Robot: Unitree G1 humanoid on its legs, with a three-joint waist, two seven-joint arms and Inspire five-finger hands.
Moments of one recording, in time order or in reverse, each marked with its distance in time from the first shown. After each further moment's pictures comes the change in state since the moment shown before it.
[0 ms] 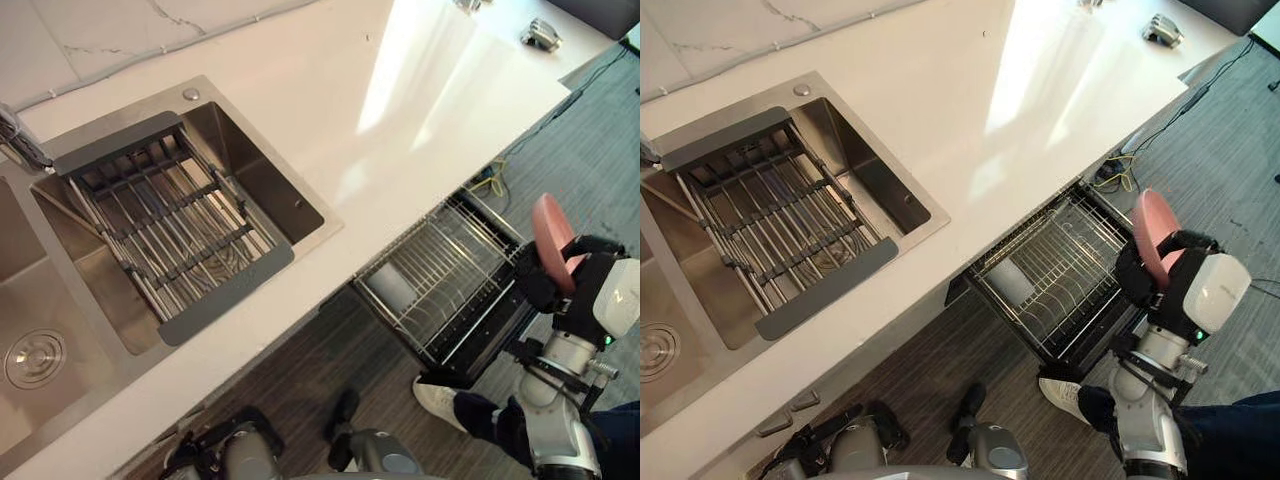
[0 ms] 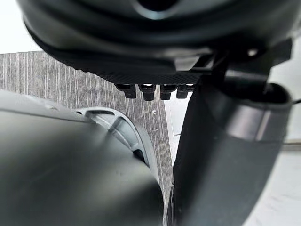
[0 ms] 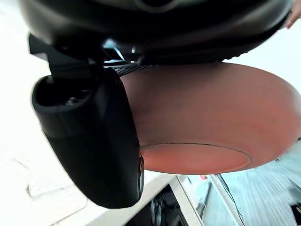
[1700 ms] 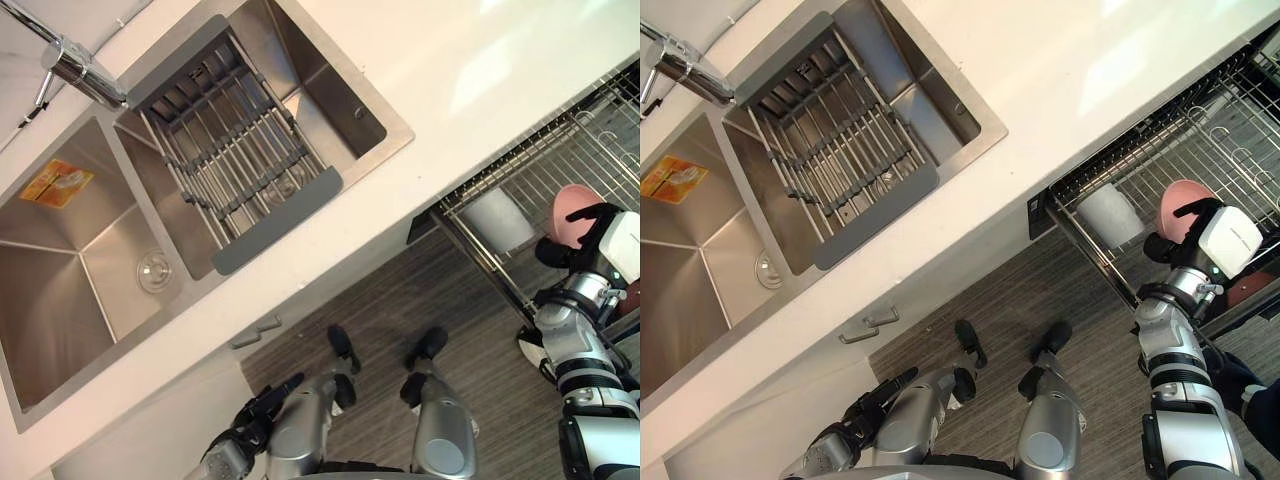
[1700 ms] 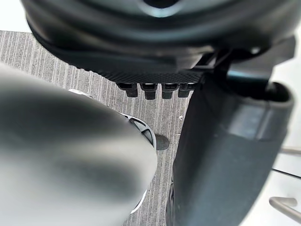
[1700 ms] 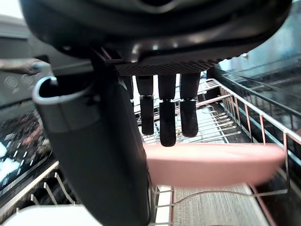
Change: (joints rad) left arm -0.078 -0.038 -0.198 -0.009 -0.298 0.034 -0.271; right arm -0.545 -0.320 0.120 0.659 0.325 0.220 0.080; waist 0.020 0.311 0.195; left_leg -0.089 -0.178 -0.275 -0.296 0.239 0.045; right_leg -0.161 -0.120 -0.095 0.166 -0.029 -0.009
